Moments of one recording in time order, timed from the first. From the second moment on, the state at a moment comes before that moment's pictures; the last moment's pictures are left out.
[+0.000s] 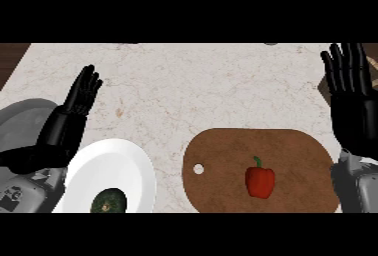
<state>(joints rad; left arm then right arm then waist) -0.25 0.52 -0.34 -1.63 0.34 0.32 -0.13 -0.29 -0.22 -0.05 -1.71 -0.12 -0.06 -0.14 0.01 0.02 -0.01</state>
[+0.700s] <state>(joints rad) -0.10 0.41 -0.32 -1.61 0.38 0.43 -0.10 0.03 -0.05 0.25 -1.82 0.52 -0.55 0.17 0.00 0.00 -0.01</state>
